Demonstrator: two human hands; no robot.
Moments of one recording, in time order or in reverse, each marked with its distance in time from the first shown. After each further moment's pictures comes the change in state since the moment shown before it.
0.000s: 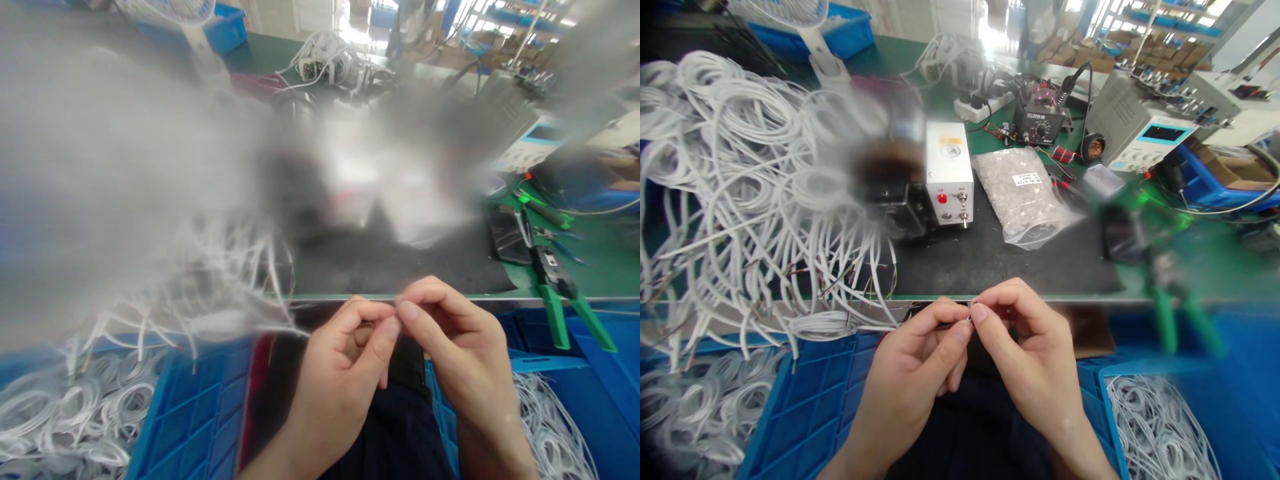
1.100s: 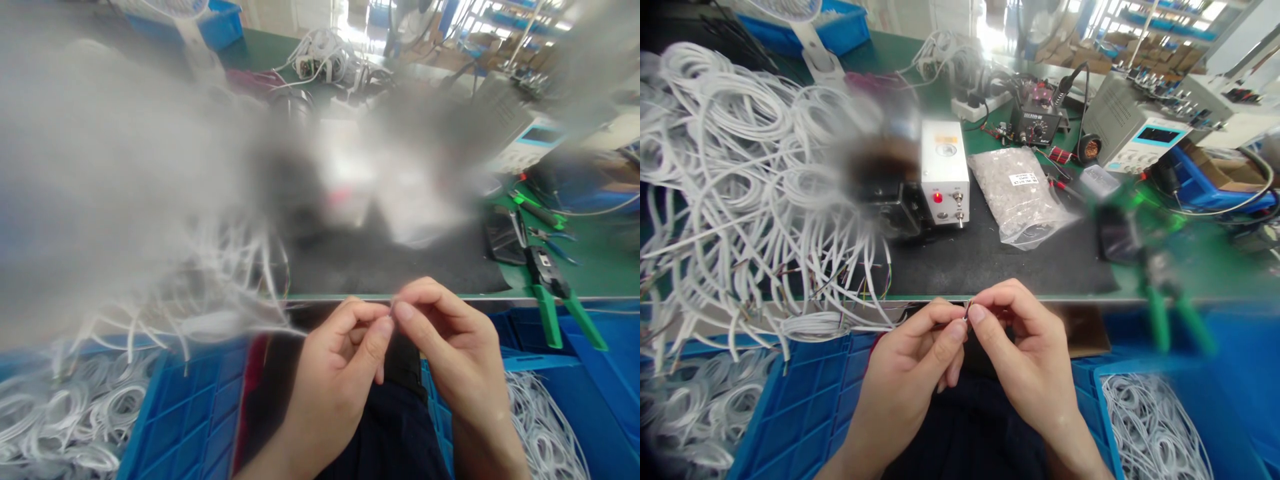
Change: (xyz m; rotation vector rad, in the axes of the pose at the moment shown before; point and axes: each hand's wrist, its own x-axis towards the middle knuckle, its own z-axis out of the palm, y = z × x) left_hand 0.001 -0.003 0.000 0.053 0.033 0.019; right_hand 0.000 0.002 -0.003 -0.010 -0.005 -0.013
